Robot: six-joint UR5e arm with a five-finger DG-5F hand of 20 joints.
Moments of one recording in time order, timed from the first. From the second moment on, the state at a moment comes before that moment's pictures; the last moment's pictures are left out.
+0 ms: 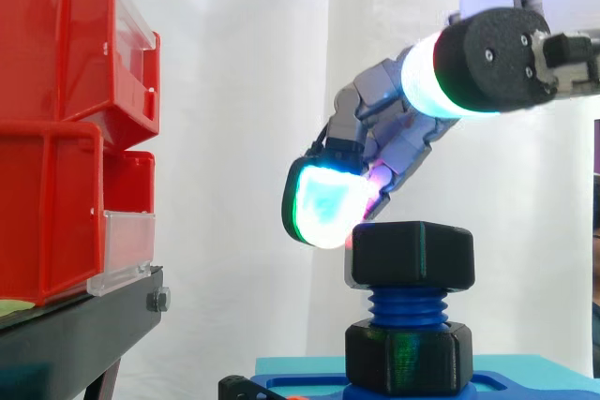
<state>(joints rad) 0.27 -2.14 -1.18 -3.02 -1.26 -1.58</state>
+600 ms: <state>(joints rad) 0.26 -2.14 -1.19 -3.02 -1.26 -1.58</state>
